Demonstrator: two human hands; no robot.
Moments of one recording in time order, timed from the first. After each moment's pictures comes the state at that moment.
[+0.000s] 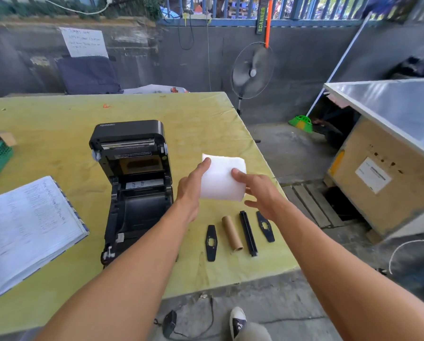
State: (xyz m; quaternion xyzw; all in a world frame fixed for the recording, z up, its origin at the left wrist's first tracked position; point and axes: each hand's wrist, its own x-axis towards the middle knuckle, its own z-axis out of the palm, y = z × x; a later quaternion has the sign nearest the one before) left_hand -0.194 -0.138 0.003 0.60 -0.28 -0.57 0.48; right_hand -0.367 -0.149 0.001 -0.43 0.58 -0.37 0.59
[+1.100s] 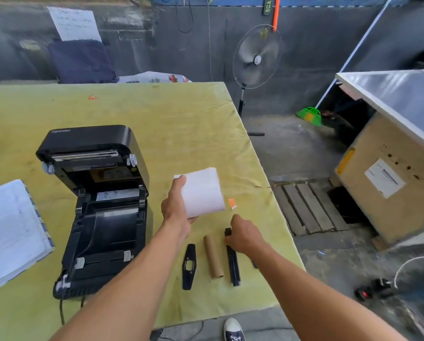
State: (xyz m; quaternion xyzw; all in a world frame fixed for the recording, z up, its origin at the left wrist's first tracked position) left_hand -0.230 -0.197 -0.052 0.58 -0.07 -0.57 0.58; right_hand -0.392 -0.188 -0.107 -0.68 0.67 0.02 0.29
